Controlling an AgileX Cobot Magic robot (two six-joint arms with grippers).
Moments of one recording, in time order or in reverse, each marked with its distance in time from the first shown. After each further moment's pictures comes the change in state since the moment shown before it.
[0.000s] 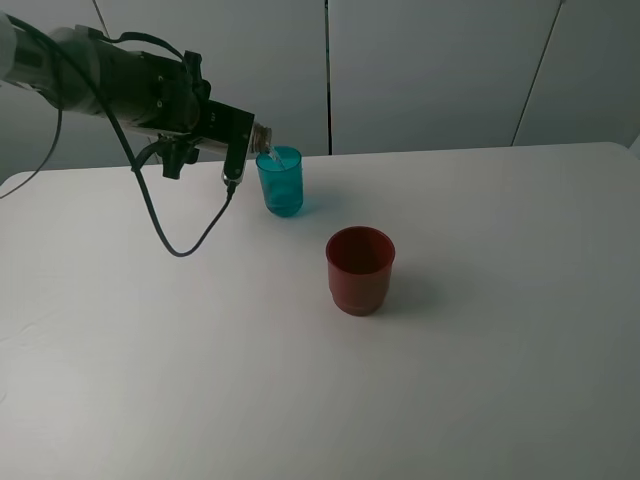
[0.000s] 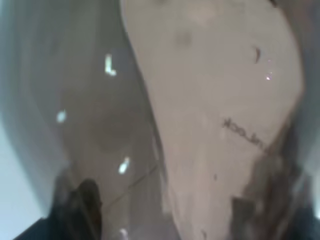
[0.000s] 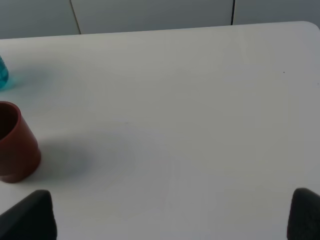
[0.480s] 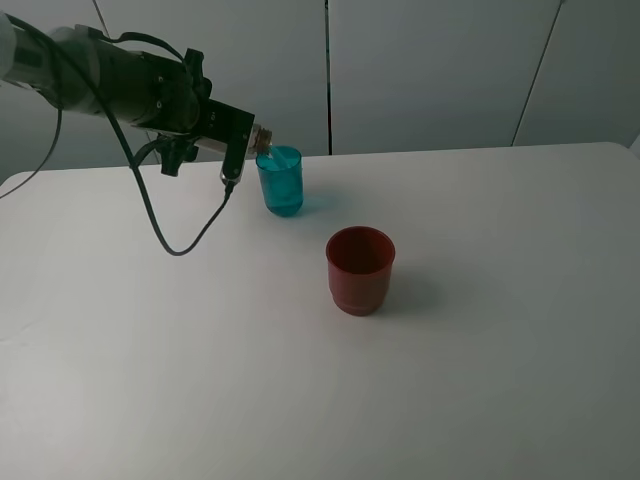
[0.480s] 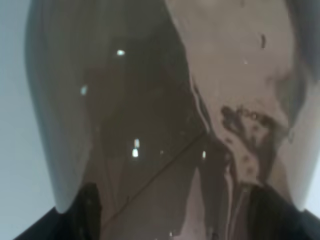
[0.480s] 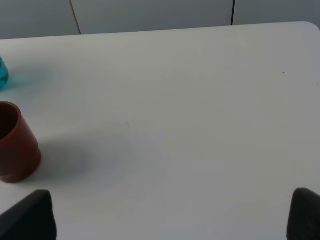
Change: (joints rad) left arm 0.000 0.000 0.000 0.034 -0.004 0.006; right arm 0.000 0.000 0.000 0.000 0.000 0.000
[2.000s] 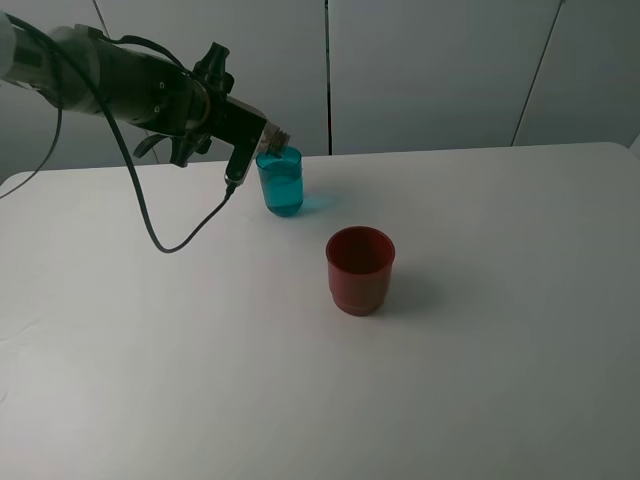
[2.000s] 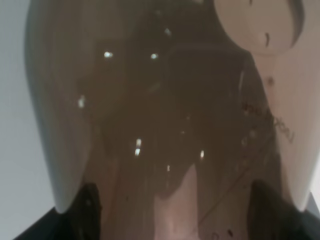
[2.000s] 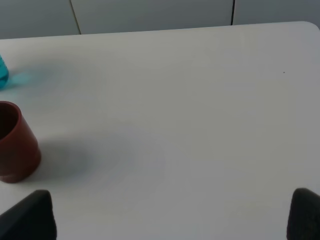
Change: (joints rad) left arm 0.000 0.001 -0.002 0.175 -0.131 -0.002; right arm 0.000 0.000 0.000 0.000 0.000 0.000
